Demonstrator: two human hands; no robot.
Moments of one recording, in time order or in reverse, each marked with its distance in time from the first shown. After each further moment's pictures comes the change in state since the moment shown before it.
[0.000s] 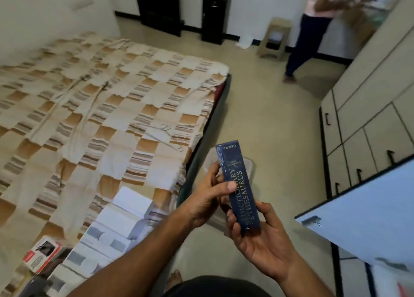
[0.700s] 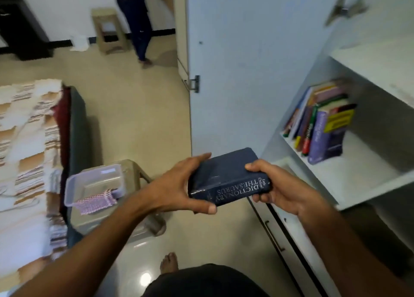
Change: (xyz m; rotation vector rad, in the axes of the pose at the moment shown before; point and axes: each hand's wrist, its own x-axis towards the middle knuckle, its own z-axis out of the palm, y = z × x) left_hand 0.076 -0.087 0.294 1.210 -0.845 0.064; right_hand -0.339 -0.137 -0.137 -0.657 0.813 -0.629
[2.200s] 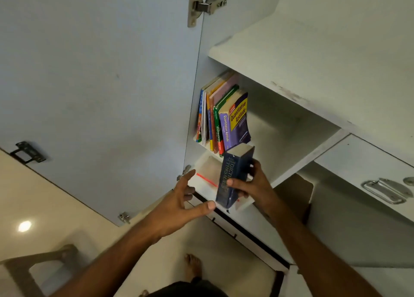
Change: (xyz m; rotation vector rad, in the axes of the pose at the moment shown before) left_hand 0.238 0.057 0.077 -0.334 -0.378 -0.050; right_hand 0.085 0.060 -0.198 0.144 0.668 -0.246
